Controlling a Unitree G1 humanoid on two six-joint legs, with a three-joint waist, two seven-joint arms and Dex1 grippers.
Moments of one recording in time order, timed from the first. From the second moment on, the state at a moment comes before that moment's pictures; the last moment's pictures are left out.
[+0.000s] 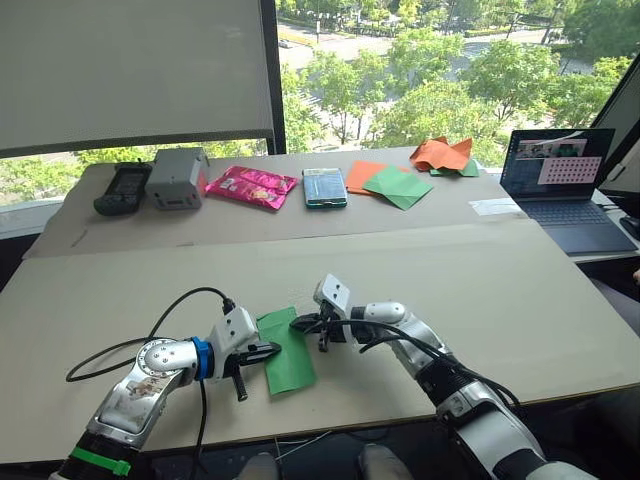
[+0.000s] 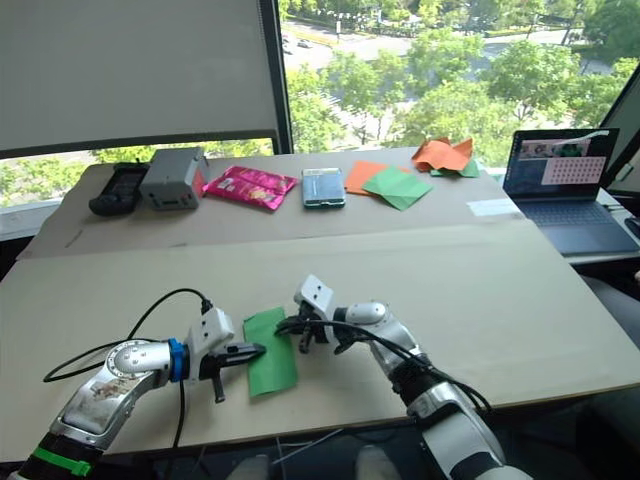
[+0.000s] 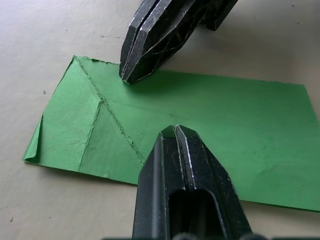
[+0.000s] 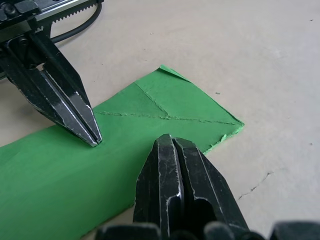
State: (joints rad) left arm -0.07 0.67 -0.15 -0.15 -0.23 0.33 -0.93; right arm -0.64 -0.17 0.41 0.52 0.12 0.20 0.91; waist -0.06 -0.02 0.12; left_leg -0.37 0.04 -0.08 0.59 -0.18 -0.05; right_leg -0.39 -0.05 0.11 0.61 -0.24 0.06
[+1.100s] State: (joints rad) left arm -0.03 0.67 -0.15 -0.21 -0.24 0.35 -0.91; right arm -0.50 -0.20 0.39 0.35 0.06 0.22 1.09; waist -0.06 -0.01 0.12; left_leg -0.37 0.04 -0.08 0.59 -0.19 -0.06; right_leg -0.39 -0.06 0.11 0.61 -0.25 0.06
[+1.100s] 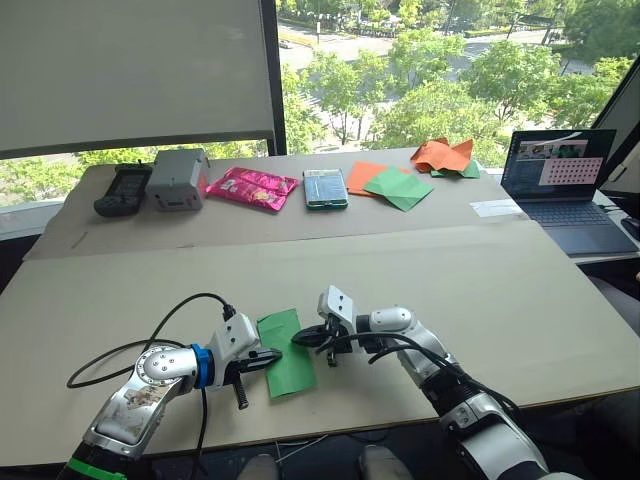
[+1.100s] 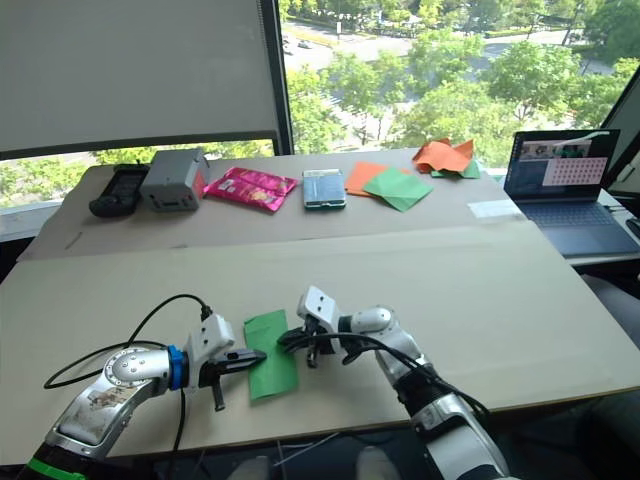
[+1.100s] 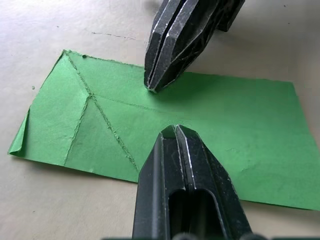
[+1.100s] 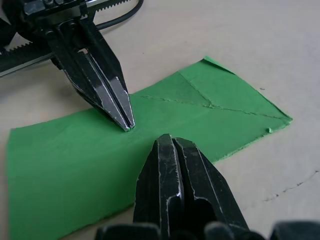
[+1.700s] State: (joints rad) left arm -0.03 0.68 -0.15 -0.20 -0.24 0.35 -0.93; right arm -0.29 -0.36 0.43 -0.03 0.14 0.42 1.16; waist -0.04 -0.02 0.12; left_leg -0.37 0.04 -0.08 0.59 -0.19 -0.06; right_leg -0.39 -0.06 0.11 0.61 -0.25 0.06
